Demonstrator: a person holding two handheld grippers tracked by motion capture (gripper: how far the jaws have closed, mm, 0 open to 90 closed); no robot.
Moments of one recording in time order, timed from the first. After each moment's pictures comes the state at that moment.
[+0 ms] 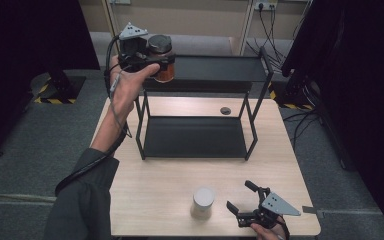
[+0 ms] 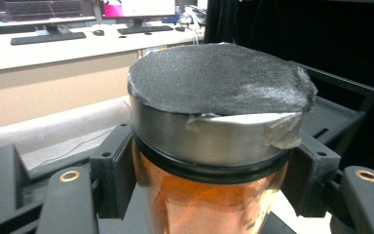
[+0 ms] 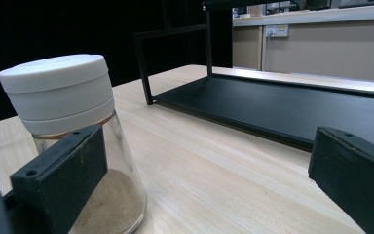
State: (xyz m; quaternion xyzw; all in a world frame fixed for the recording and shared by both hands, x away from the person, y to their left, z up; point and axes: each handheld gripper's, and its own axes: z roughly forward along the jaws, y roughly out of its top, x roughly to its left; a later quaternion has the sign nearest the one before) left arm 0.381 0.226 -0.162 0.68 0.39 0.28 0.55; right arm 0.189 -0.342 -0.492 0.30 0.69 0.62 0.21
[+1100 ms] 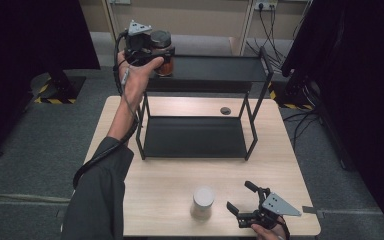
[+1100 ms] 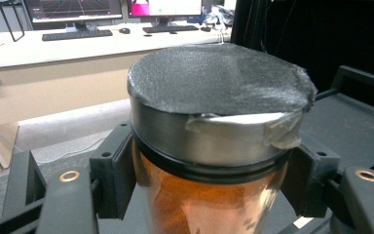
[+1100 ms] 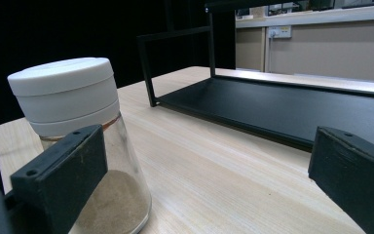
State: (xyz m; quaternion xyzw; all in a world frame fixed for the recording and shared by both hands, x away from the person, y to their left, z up) left arm 0.408 0.207 -0.174 0.67 0.42 0.31 0.53; right arm 0.189 -0.344 -0.493 0.30 0.69 0.63 0.20
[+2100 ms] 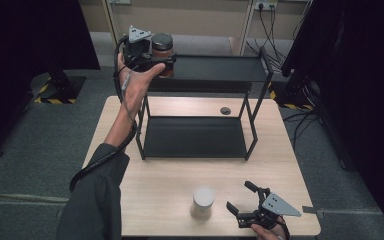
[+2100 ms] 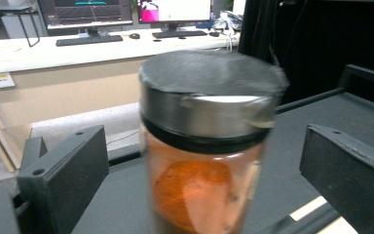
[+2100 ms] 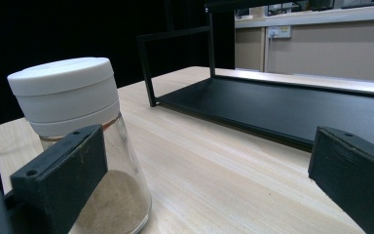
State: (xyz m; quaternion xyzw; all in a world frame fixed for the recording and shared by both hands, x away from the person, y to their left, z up) left arm 0.389 0.202 -0.182 0.66 0.42 0.33 0.54; right arm 0.189 -0.343 -0.493 0.30 0.69 0.63 0.20
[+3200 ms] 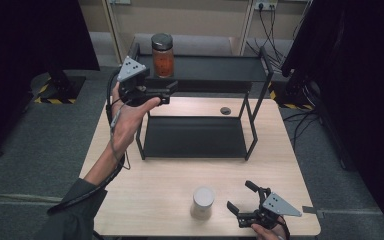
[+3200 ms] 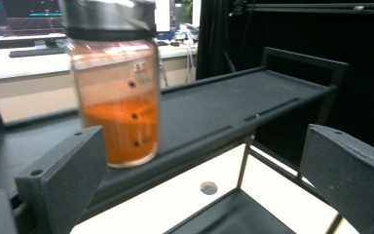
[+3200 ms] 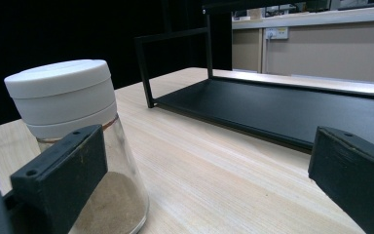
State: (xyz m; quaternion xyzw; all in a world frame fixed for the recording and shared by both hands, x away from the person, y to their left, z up) left arm 0.326 0.226 -0.234 0.66 0.36 0.29 0.59; right arm 0.187 -0.343 -0.492 0.30 0.69 0.63 0.21
